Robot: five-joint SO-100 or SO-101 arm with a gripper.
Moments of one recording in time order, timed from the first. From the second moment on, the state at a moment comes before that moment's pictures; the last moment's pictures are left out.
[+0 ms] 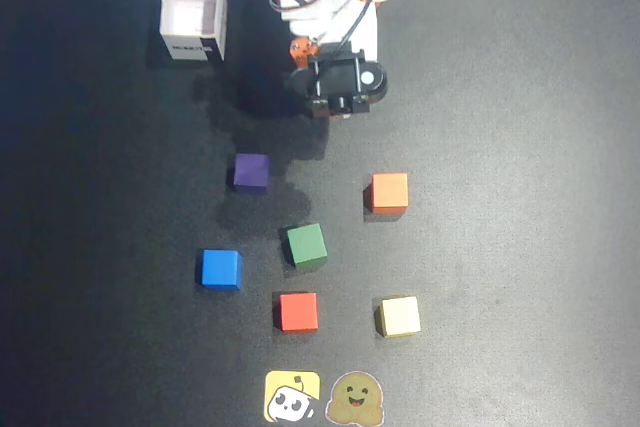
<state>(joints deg) -5.4 176.7 165.0 72.5 88.5</state>
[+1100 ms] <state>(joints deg) -7.0 176.6 164.9 72.5 87.5</state>
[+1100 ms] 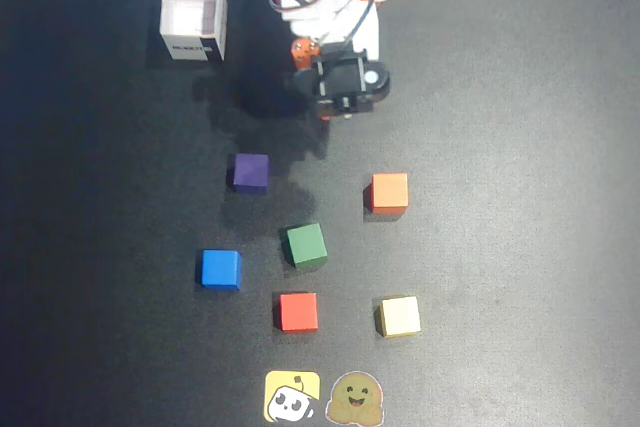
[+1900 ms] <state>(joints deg) -12.3 111.3 121.6 55.7 93.8</state>
